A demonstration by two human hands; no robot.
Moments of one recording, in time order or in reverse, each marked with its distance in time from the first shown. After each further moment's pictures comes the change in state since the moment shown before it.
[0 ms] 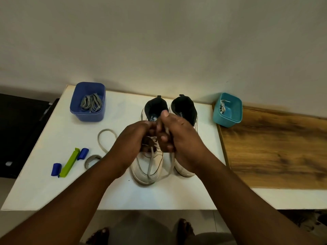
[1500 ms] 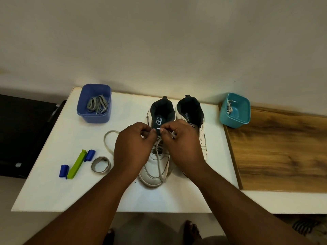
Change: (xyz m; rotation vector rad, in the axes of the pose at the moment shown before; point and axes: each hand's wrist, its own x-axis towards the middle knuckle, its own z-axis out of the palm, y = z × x) left_hand 0.028 -0.043 -0.002 0.598 0.481 0.173; right_hand 0.025 0.055 -0.009 -0.849 0.417 -0.289
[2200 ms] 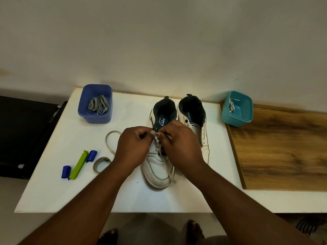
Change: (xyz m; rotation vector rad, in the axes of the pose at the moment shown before) left_hand 0.009 -0.016 0.000 -0.275 -0.198 -0.042; right_hand 0.001 0.001 0.008 -0.199 -0.056 -0.134
